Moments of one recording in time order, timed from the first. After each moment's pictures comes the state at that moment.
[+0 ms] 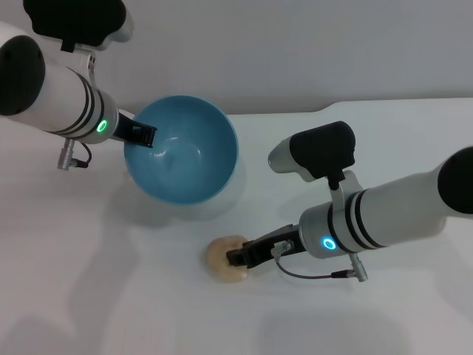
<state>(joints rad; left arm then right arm) -0.69 -2.07 1.60 1.17 -0.23 -1.05 -0.12 0.68 2.08 1.17 0.79 -1.96 0.71 -0.43</state>
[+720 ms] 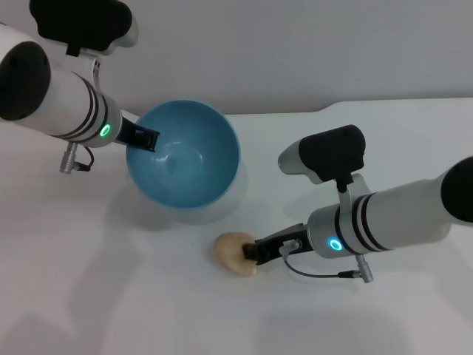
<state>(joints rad) -0.69 -2.07 1.63 1.17 -0.23 -1.05 -0.12 0.67 2.08 1.16 0.75 -1.96 0.64 -0.43</state>
